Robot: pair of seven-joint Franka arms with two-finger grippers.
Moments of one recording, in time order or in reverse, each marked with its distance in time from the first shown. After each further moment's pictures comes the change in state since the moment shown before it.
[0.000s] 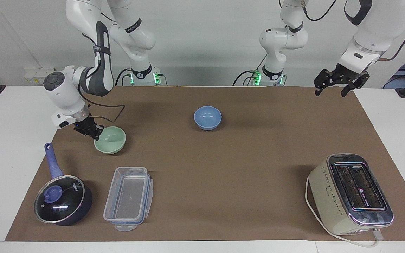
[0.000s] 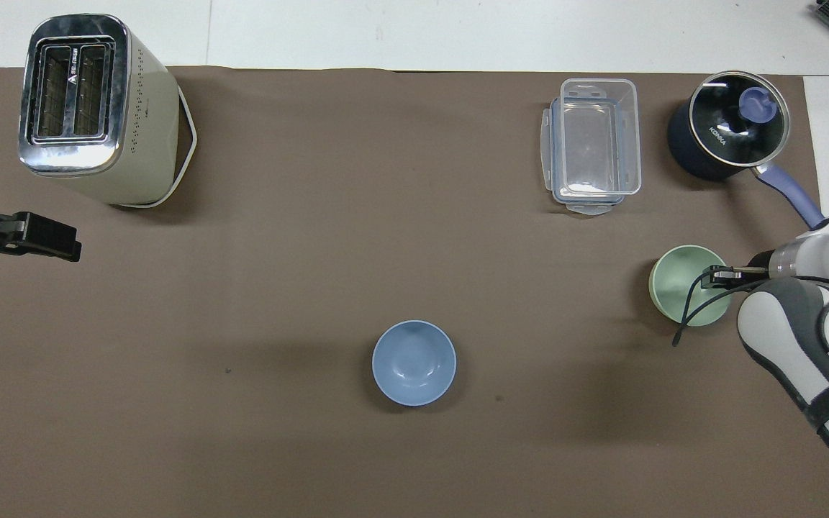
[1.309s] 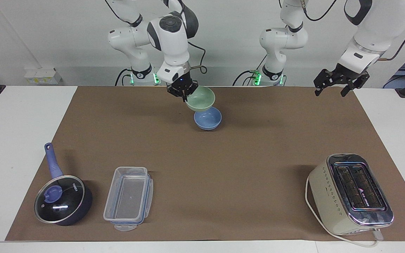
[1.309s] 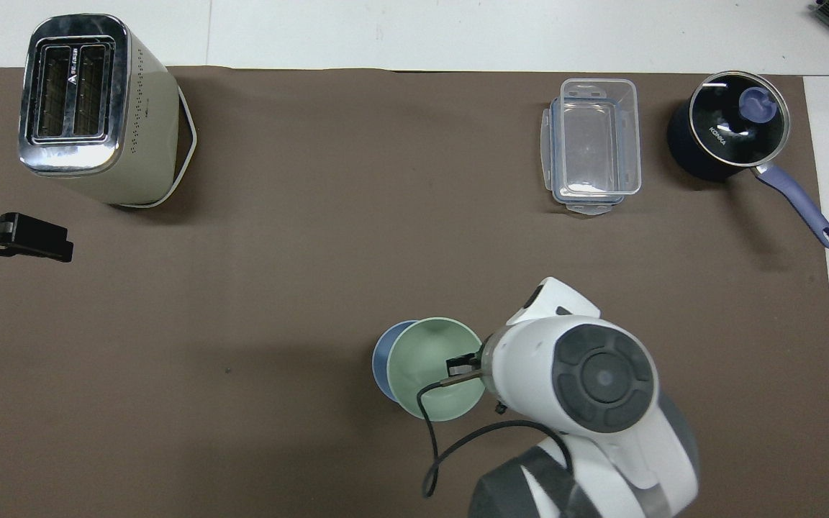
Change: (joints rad) left arm 0.000 0.000 0.000 0.000 0.000 0.000 0.000; right arm 0.777 -0.194 0.026 0.054 0.106 -0.193 0.478
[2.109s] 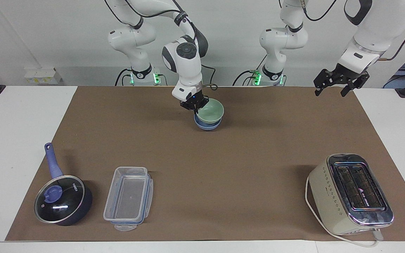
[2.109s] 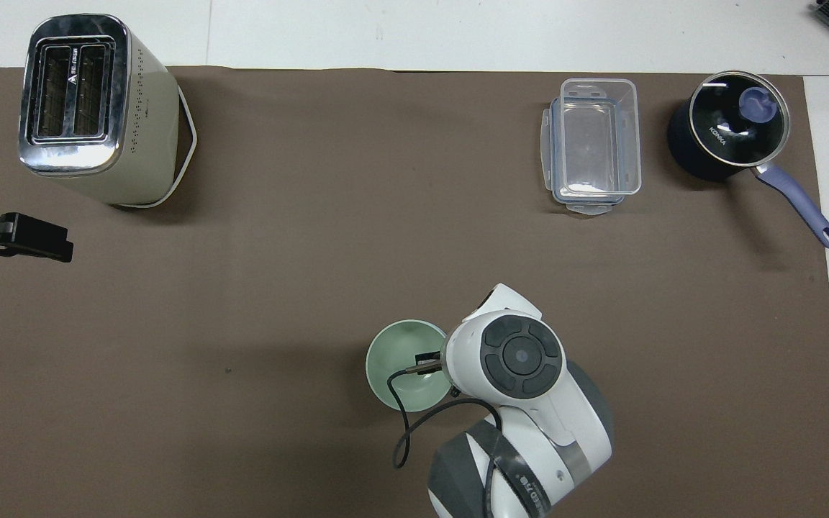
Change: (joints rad) left arm 0.000 0.000 0.000 0.000 0.000 0.000 0.000; right arm 0.037 0.139 -0.004 -0.041 0.000 0.149 0.055
